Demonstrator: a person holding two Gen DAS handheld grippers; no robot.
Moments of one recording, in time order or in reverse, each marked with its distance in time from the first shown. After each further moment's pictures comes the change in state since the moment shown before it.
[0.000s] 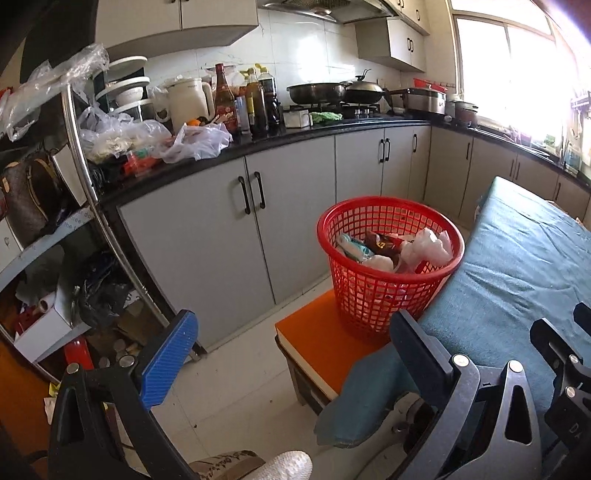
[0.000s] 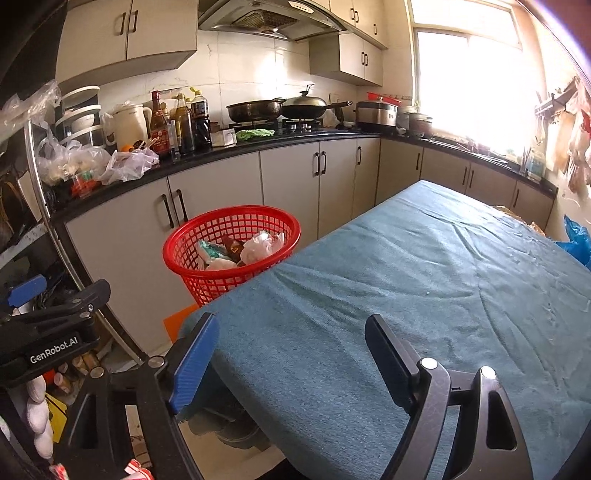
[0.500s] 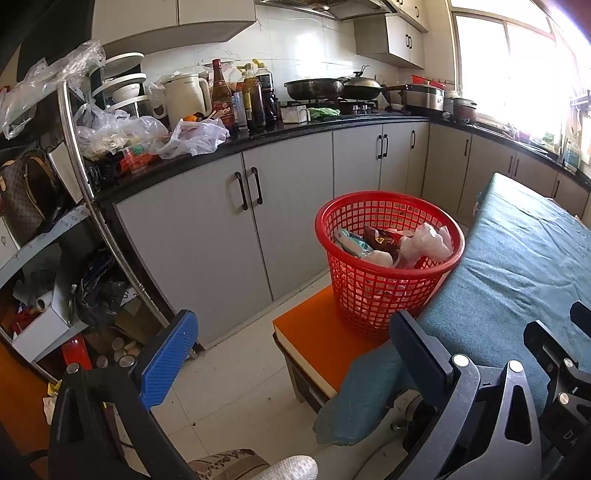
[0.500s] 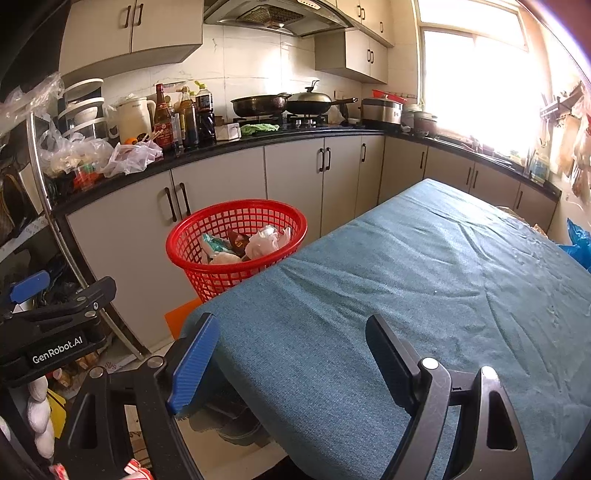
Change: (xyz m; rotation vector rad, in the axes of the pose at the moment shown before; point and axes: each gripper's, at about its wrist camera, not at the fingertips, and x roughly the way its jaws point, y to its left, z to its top) left arm 0.005 0.000 -0.001 0.005 0.013 -0.011; right arm 0.007 0.005 0.000 -0.012 0.022 0.007
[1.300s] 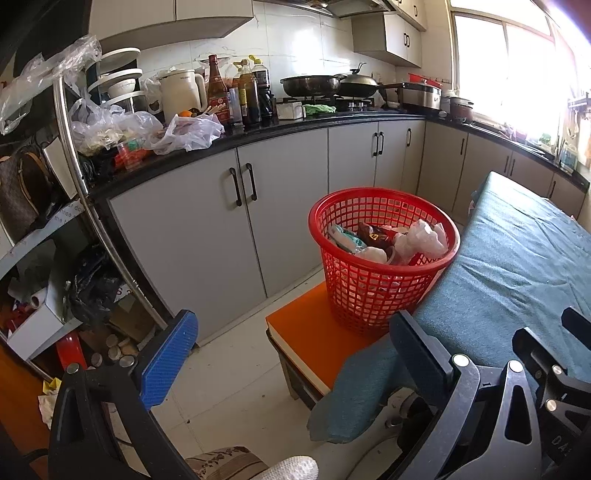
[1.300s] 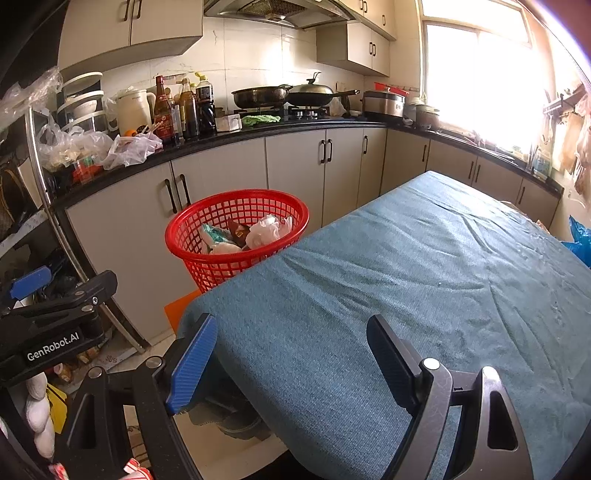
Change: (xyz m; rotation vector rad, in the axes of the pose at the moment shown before) left arm 0.004 -0.001 -0.002 -0.006 0.010 -0.025; right arm 0.006 0.001 -0.005 0.000 0.032 0.003
